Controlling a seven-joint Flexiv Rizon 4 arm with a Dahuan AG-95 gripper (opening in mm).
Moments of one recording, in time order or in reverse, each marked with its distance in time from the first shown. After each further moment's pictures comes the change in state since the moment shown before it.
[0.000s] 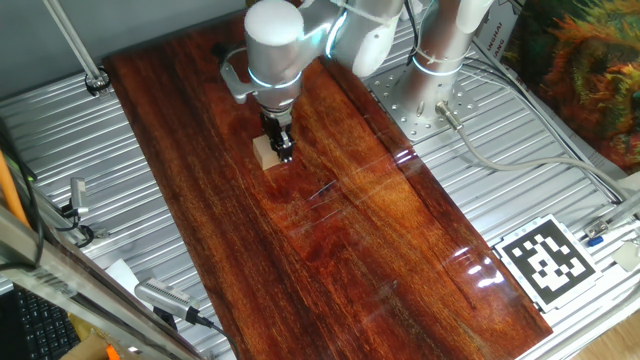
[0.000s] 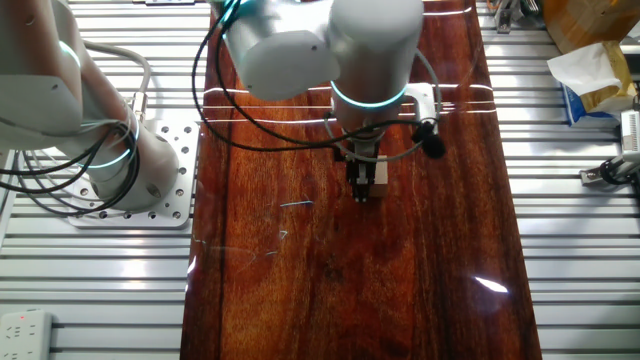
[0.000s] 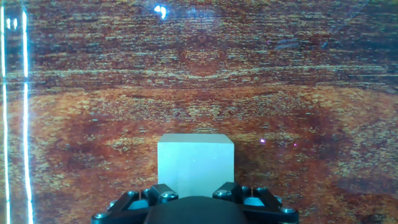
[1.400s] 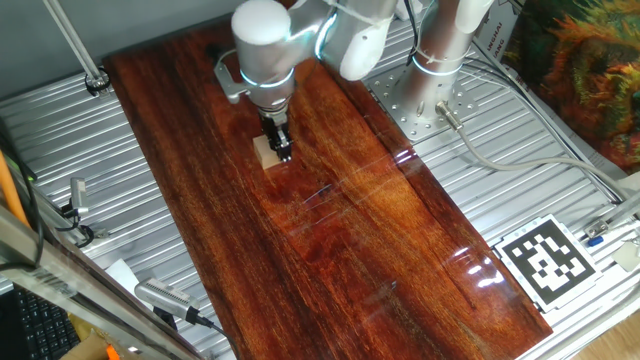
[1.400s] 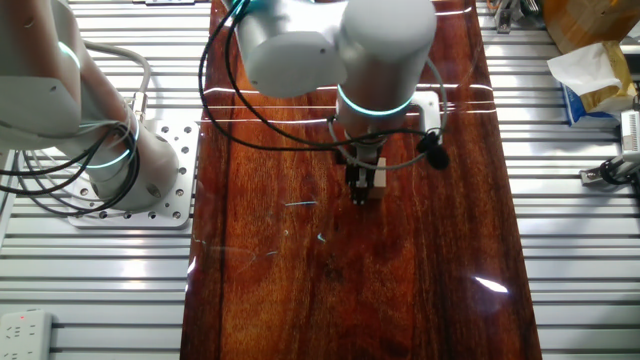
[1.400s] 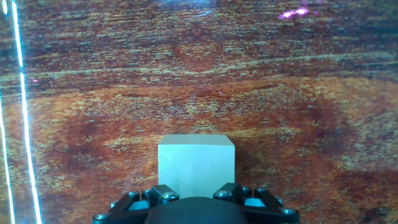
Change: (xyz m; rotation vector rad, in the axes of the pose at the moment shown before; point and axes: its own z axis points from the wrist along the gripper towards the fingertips) arm 0.002 -0.001 0.001 -0.041 0.049 0.040
